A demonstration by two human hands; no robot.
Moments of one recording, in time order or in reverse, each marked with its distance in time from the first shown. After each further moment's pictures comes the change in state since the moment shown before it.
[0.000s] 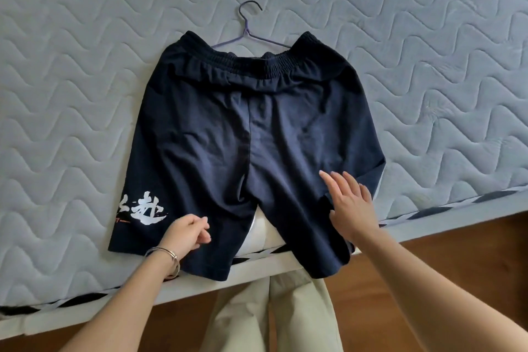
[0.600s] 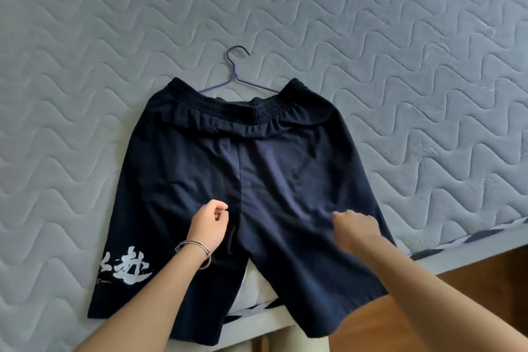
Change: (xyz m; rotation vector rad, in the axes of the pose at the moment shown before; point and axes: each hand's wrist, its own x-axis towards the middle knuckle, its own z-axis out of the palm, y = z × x) left_hand 0.038 0.106 0.034 0.237 0.106 0.385; right_hand 0.049 0.003 -0.075 -0.209 -0.357 0.109
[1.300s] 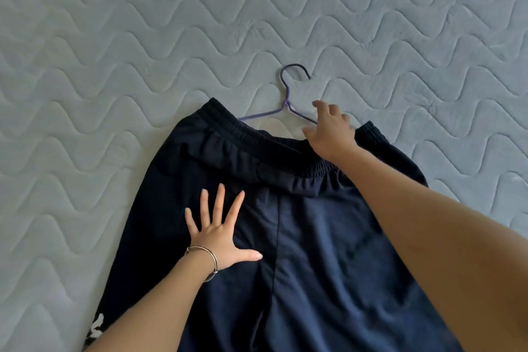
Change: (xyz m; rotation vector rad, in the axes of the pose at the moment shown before) left_hand 0.126 -0.010 -0.032 0.726 -0.253 0.027; right_hand 0.207 -0.114 -0.201 0.504 0.390 -0.168
